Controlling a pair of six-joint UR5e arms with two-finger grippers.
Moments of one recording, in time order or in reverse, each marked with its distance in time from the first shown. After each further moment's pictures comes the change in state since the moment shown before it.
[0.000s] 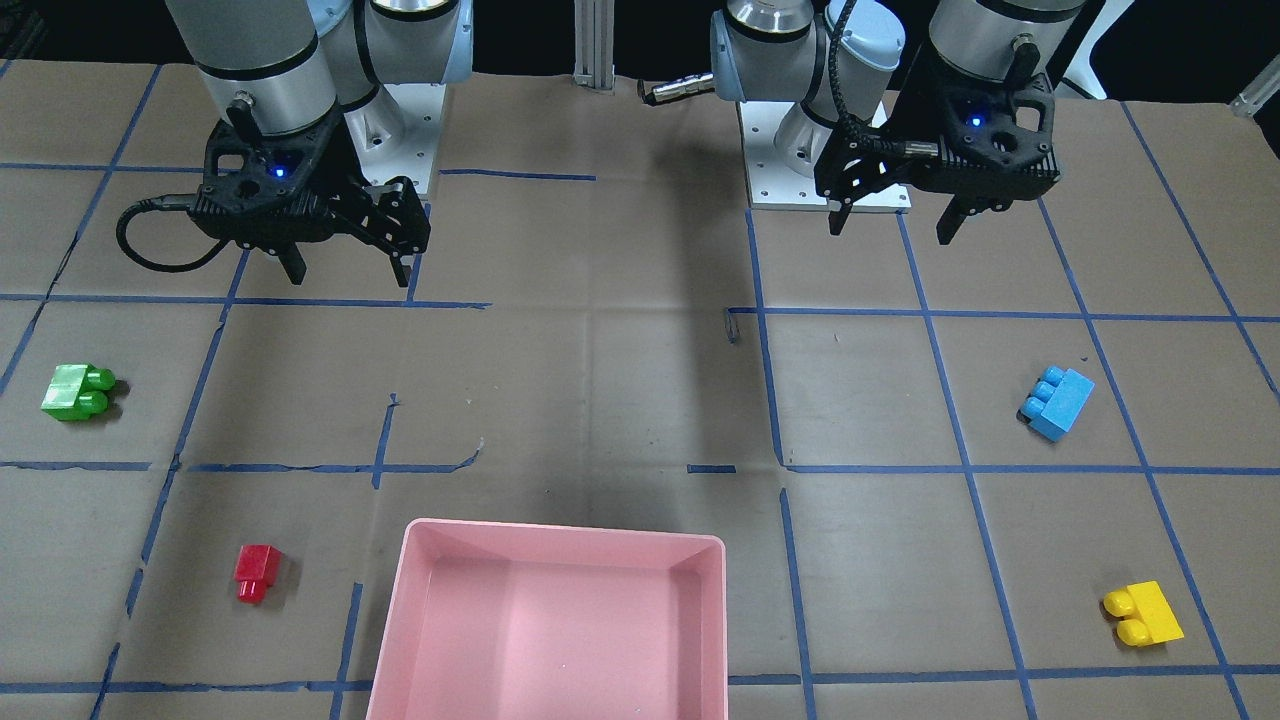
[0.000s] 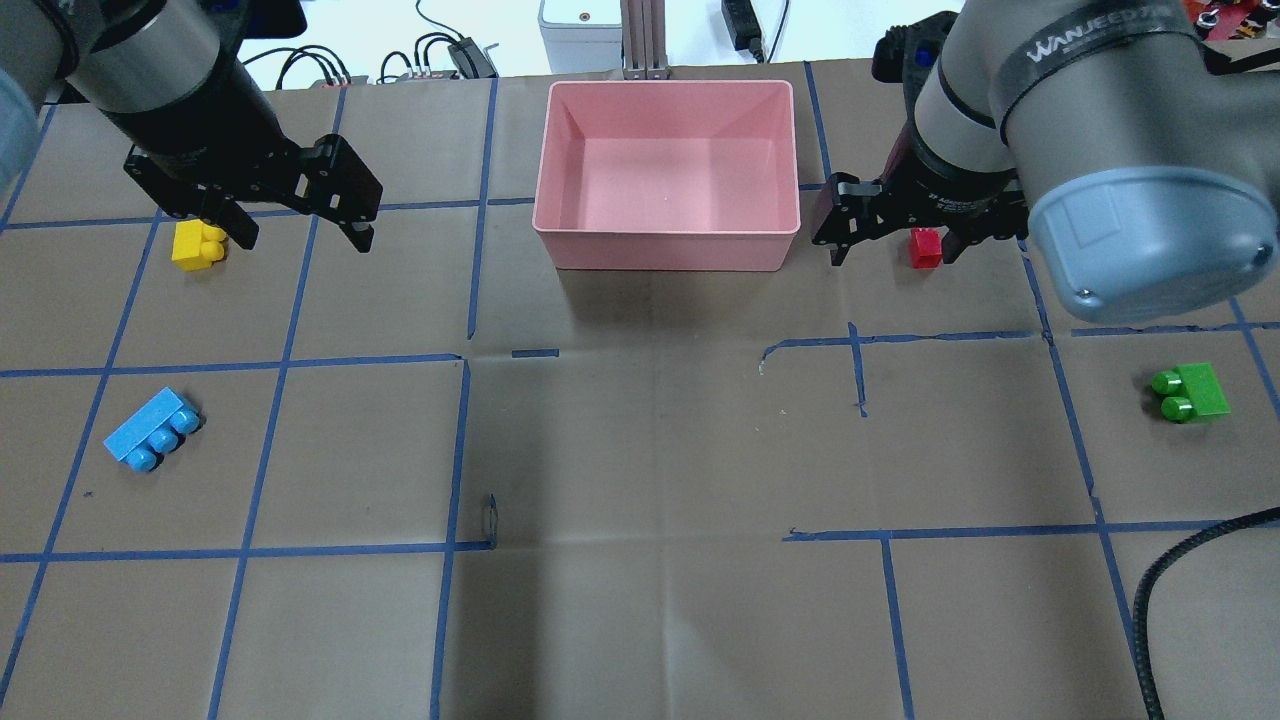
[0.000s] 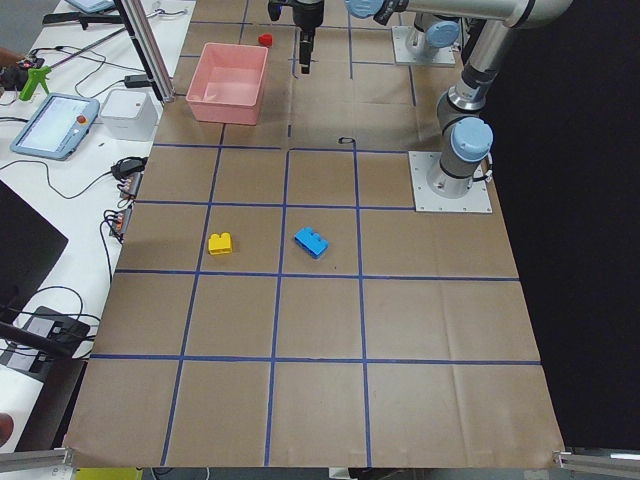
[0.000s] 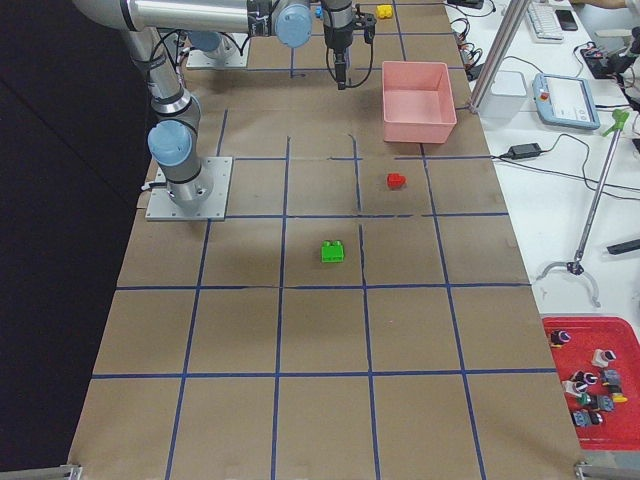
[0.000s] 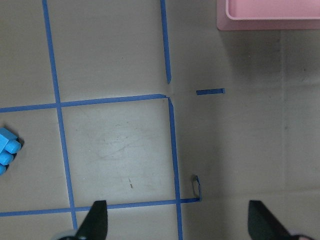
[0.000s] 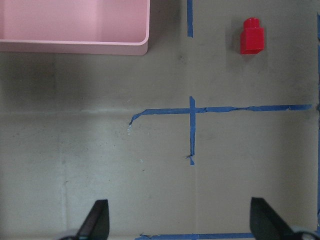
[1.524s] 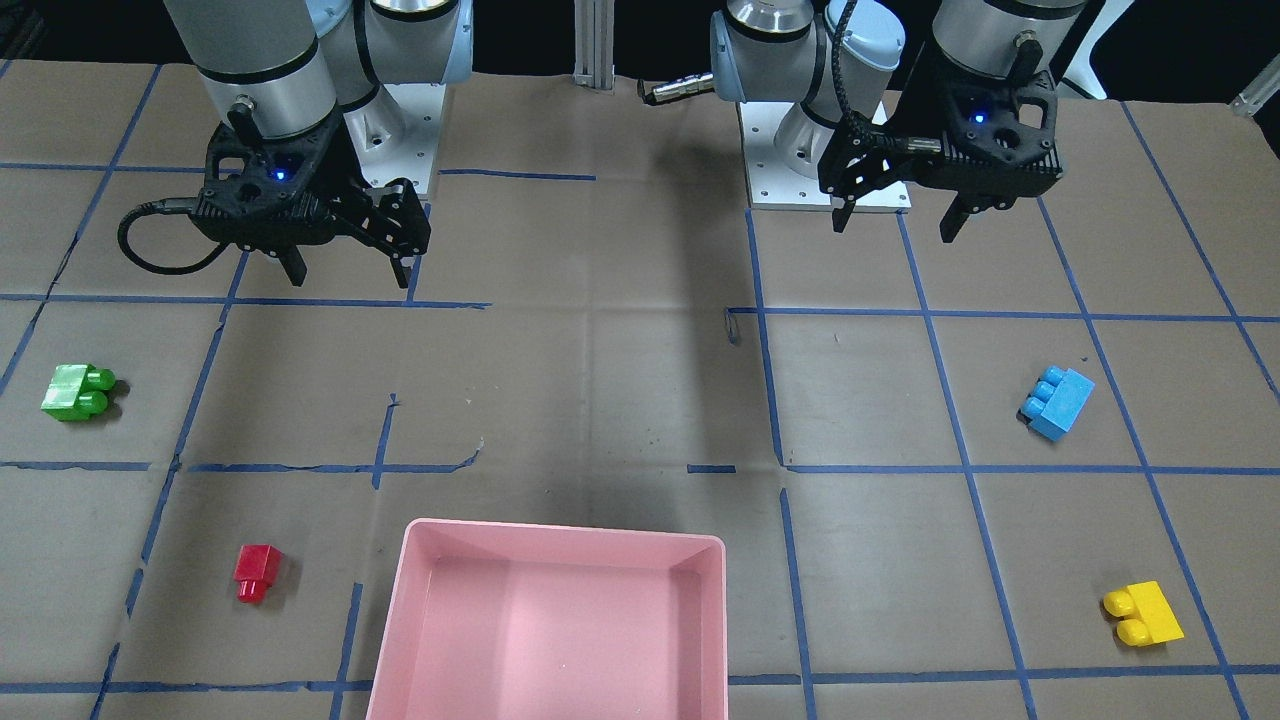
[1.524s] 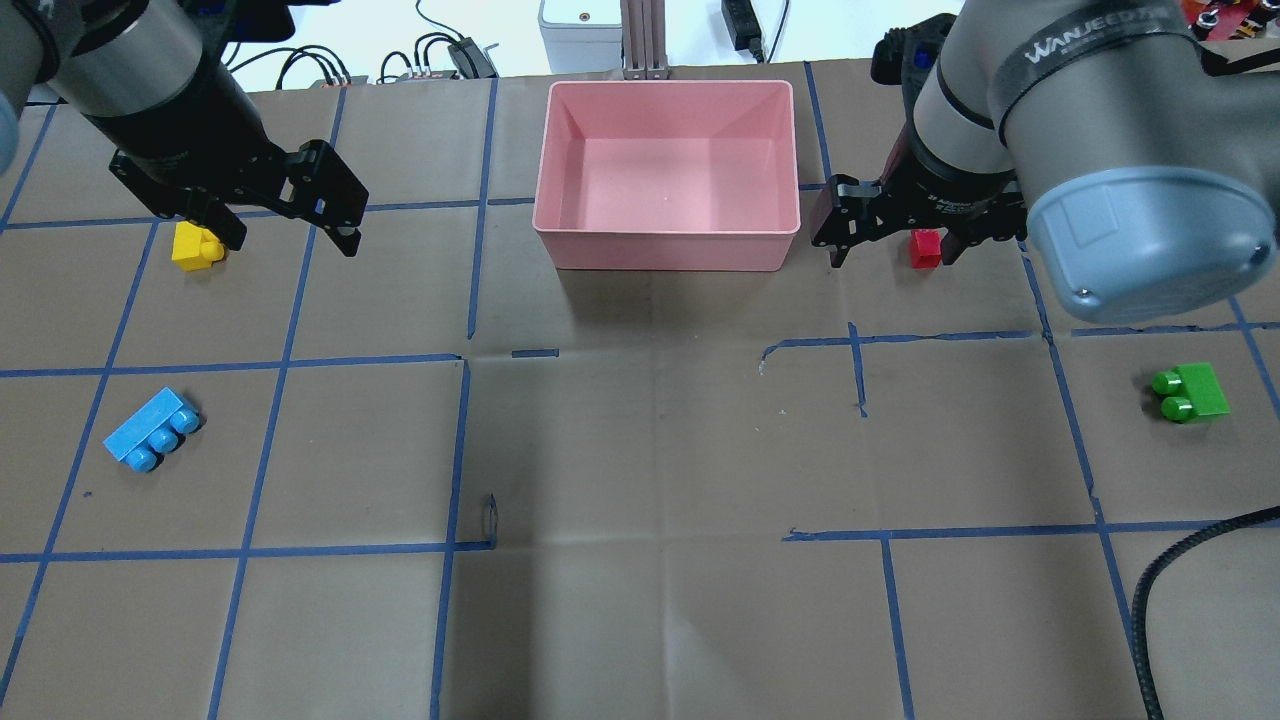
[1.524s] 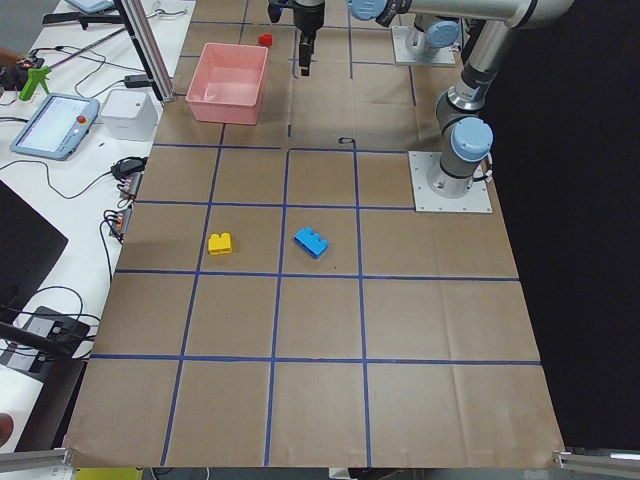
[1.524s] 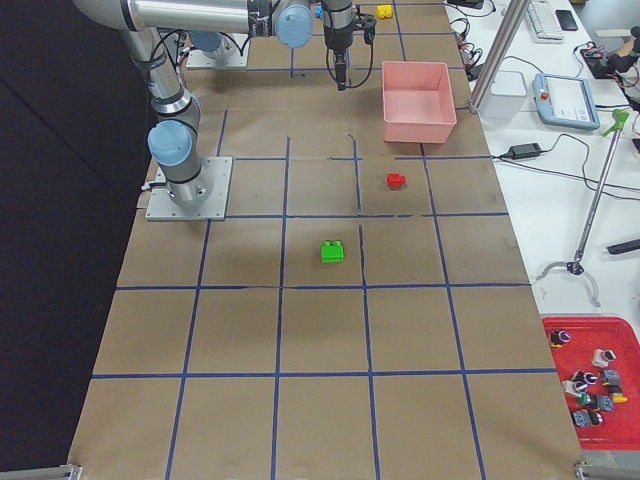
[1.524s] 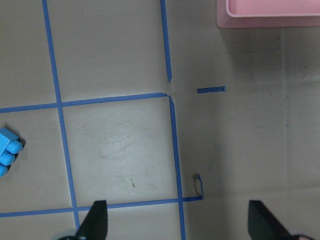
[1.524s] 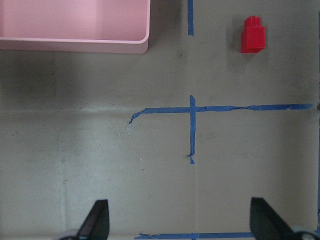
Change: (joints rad) left arm 0.057 0.011 -0.010 0.004 0.006 0.100; right arm 0.000 0.002 0.002 0.002 0.000 -0.004
